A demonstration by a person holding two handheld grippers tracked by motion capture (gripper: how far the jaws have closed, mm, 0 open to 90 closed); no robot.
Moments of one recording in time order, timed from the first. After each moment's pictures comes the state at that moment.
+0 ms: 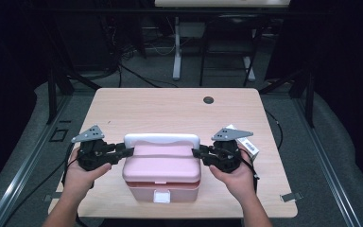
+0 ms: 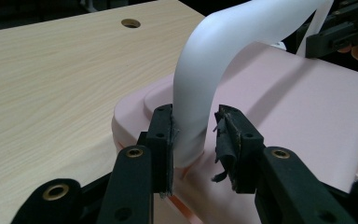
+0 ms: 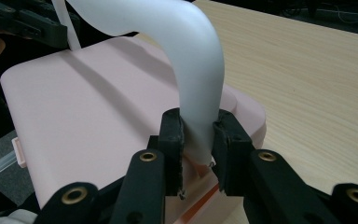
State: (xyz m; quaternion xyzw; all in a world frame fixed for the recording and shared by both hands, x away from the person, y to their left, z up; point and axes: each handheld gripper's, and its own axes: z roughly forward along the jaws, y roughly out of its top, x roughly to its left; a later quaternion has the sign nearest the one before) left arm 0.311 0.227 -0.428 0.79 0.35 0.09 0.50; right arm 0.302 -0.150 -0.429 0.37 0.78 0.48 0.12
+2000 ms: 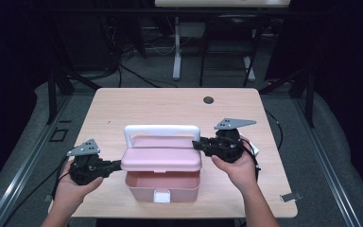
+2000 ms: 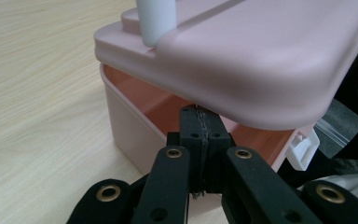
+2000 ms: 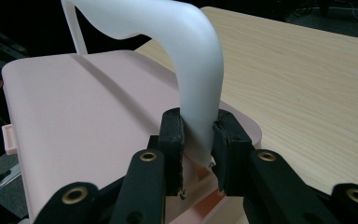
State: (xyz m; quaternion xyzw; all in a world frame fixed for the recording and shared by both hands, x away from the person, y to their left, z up) left arm 0.285 0.237 -0.444 0.82 0.35 0.07 0.45; right arm 0.320 -0.155 -0.414 0.37 0.78 0.49 0.09
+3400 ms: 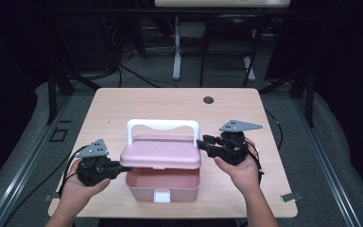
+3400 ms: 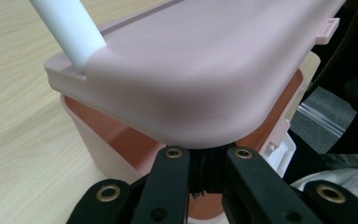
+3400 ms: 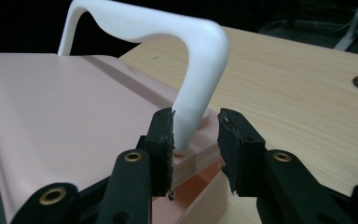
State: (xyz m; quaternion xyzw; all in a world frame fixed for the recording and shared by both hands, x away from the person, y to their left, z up) left arm 0.281 0.216 -0.432 0.83 0.31 0.07 0.46; right arm 0.312 -0.164 -0.415 0.40 0.76 0.50 0.14
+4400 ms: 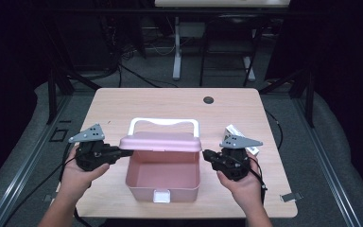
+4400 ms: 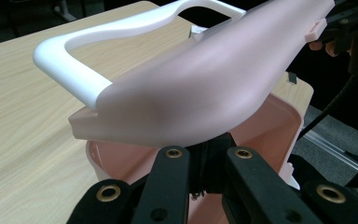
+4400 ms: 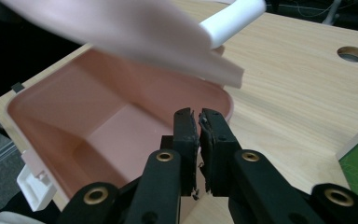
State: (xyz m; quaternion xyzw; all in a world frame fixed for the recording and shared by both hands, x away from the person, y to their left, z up) left arm 0.305 0.218 -0.410 0.81 0.30 0.08 0.50; right arm 0.278 -0.162 -0.431 0.41 0.77 0.46 0.16
